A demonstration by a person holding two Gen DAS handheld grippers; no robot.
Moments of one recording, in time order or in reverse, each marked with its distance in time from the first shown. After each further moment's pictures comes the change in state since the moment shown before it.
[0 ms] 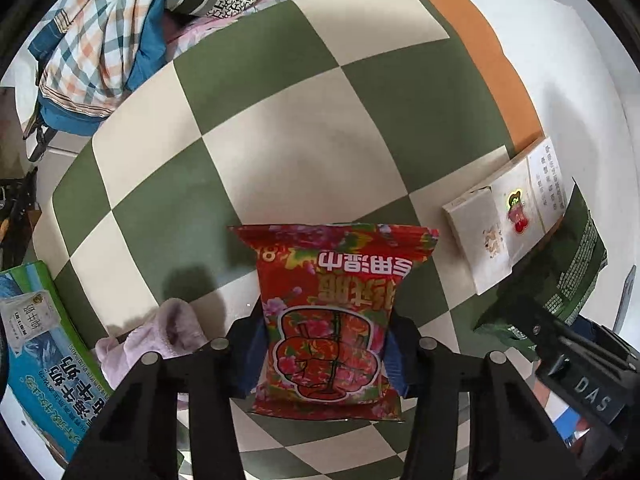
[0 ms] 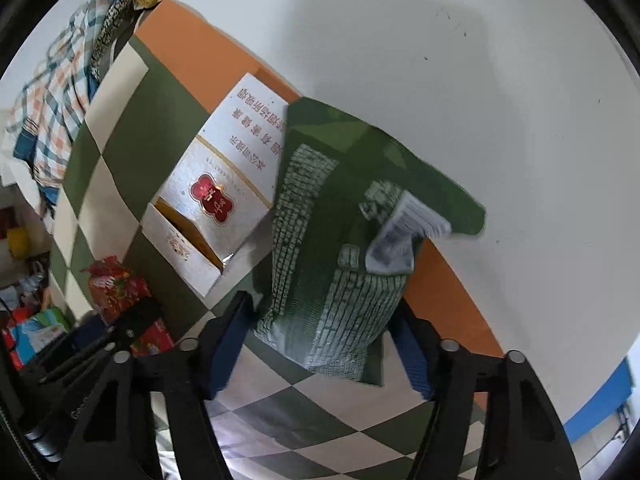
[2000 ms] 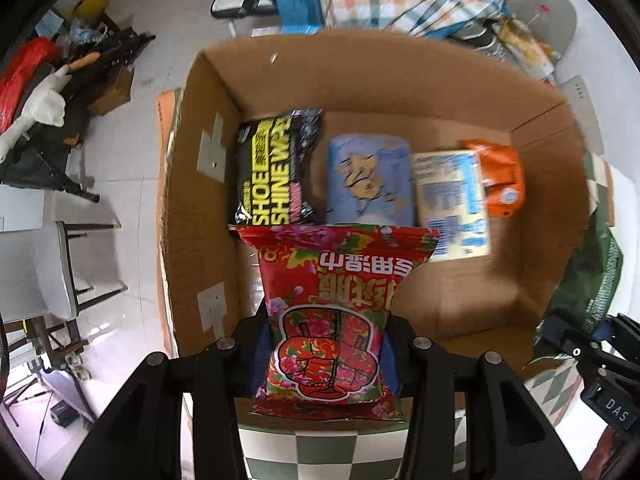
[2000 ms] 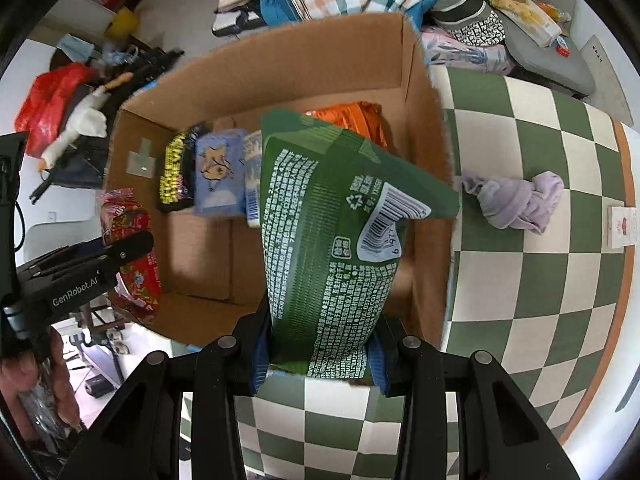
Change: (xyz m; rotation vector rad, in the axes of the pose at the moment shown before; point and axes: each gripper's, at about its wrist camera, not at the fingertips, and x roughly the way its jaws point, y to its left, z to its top) left arm -0.078 0.427 -0.278 -0.492 -0.134 -0.037; right arm -0.041 0.376 -0.327 -0.774 -0.029 0.033
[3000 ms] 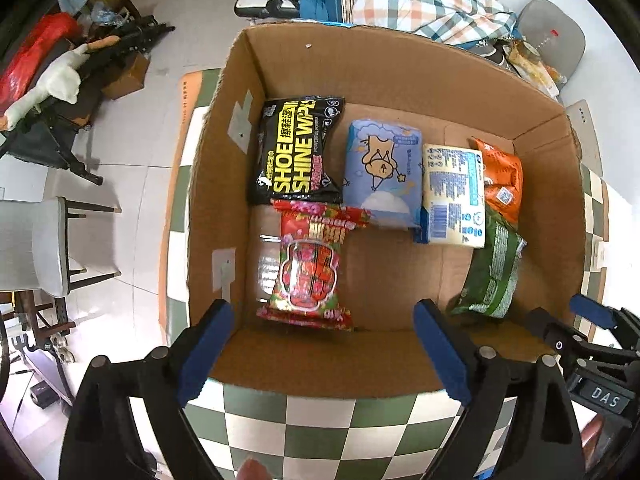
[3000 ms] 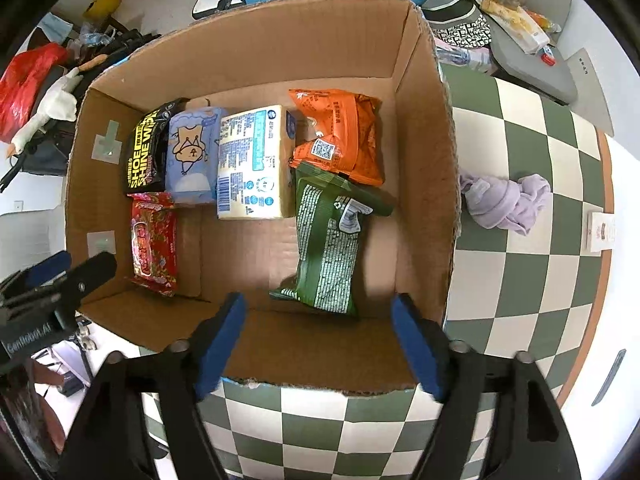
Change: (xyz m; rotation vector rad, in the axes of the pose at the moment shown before) left arm -0.021 0.004 -0.041 -0.077 -0.065 -0.013; right arm 0.015 0.007 0.002 -0.021 0.023 -0.139
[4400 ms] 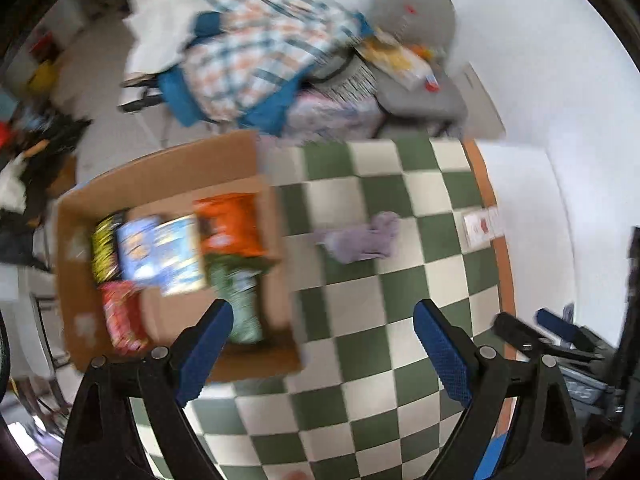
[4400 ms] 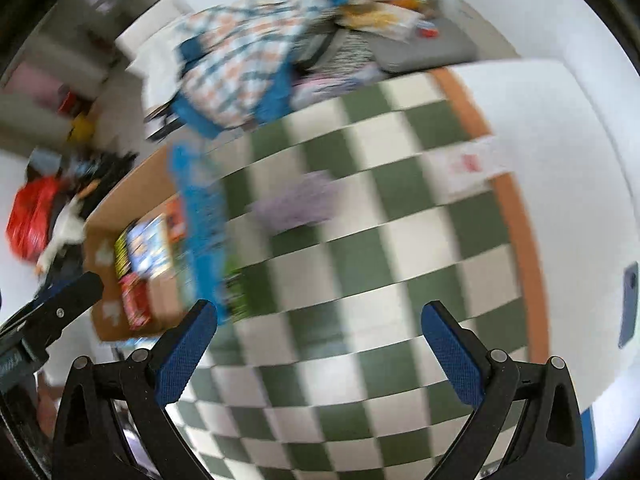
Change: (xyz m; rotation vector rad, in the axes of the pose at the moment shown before) left arm -0.054 -0.290 0.006 0.313 -0.092 -0.111; right arm -0.102 -0.264 -0.090 0.365 -0.237 0.117
